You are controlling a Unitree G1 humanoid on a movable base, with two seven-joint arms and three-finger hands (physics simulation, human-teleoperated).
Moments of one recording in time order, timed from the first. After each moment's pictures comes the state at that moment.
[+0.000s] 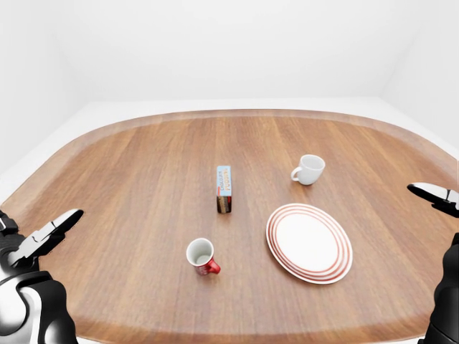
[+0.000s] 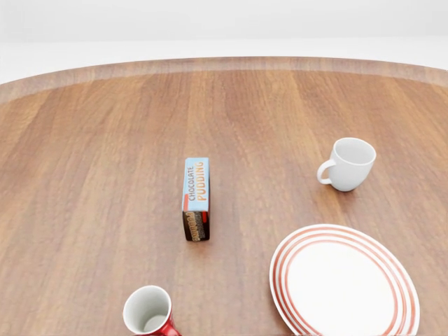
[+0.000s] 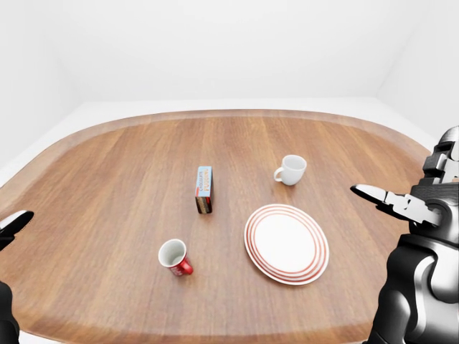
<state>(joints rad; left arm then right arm) 0.05 0.17 0.67 -0.41 -0.45 0.09 0.28 -0.06 -0.29 -0.65 -0.51 0.53 0.09 -0.10</state>
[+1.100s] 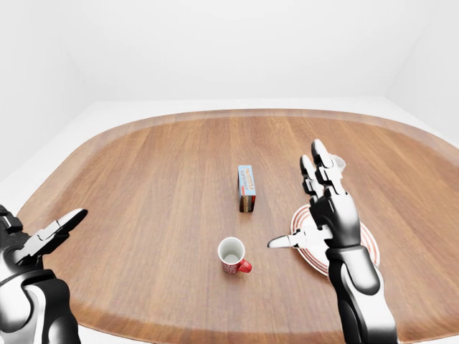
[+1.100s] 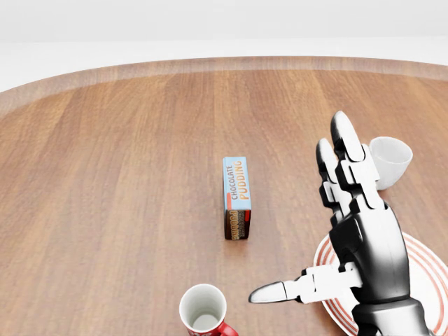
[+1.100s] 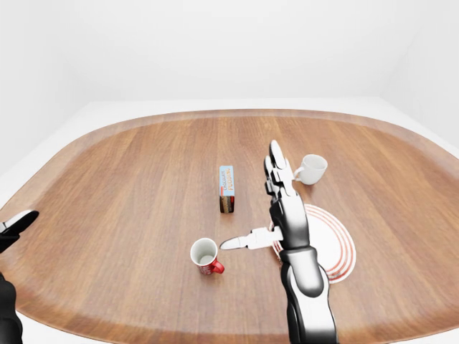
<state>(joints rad) 0.05 0.17 0.65 -0.40 -0.44 0.08 0.27 0.10 -0.05 0.00 -0.59 0.04 0.09 0.13</state>
